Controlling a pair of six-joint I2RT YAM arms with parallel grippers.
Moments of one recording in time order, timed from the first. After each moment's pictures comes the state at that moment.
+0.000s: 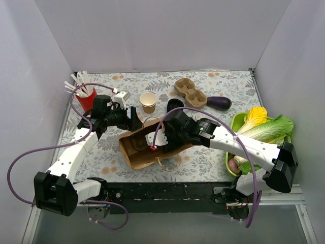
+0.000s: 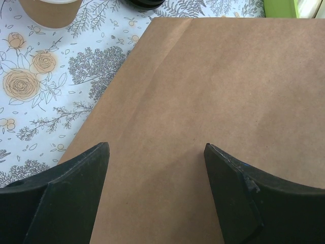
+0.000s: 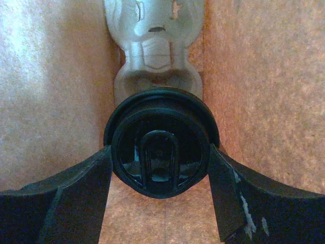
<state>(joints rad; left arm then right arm) -0.24 1.16 0.92 -0.44 0.58 -0.15 1.07 1.39 1.23 -0.68 0.00 -1.00</state>
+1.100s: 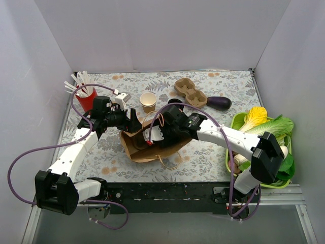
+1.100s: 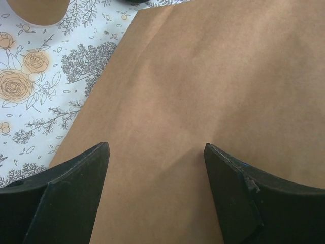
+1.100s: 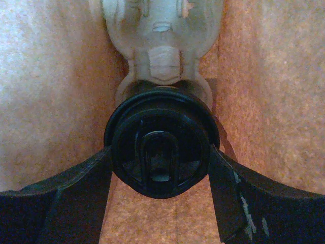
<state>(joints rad) -0.22 1.17 0.90 -0.44 0.64 -0.10 0.99 1.55 1.25 -0.62 -0.08 -1.06</state>
